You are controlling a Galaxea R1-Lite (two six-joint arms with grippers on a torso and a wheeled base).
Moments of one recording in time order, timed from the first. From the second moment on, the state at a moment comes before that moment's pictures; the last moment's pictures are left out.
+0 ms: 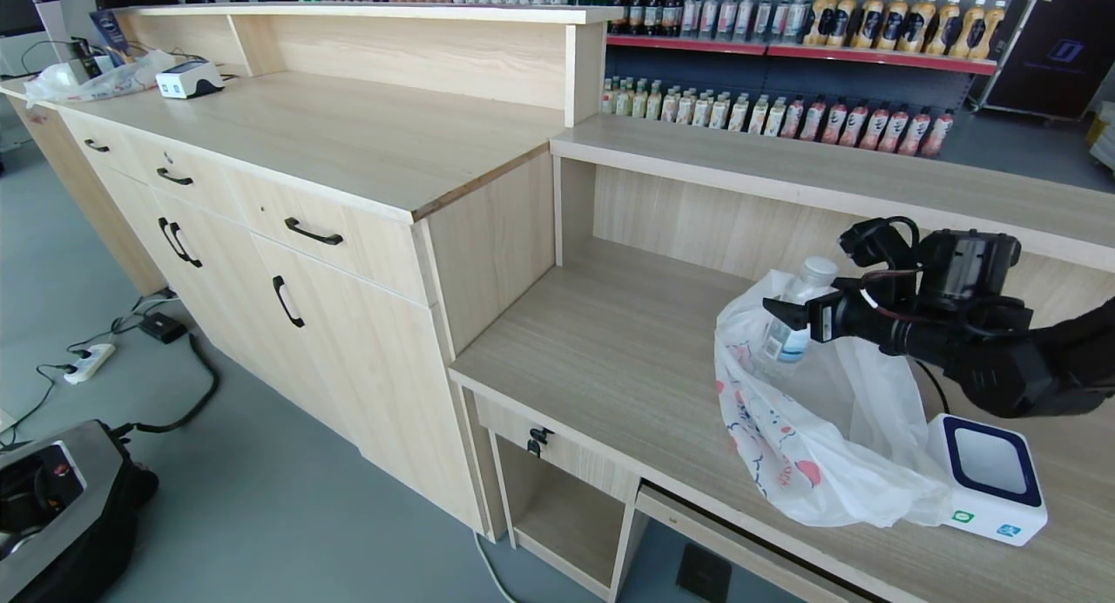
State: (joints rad) left arm 0.01 0.00 0.00 0.03 0.08 0.07; right arm 0.03 1.98 -0.96 -0.80 0.24 -0.24
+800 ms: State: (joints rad) left arm 0.01 0.00 0.00 0.03 0.08 0.07; right arm -0.04 1.43 -0.96 -0.31 0.00 -0.30
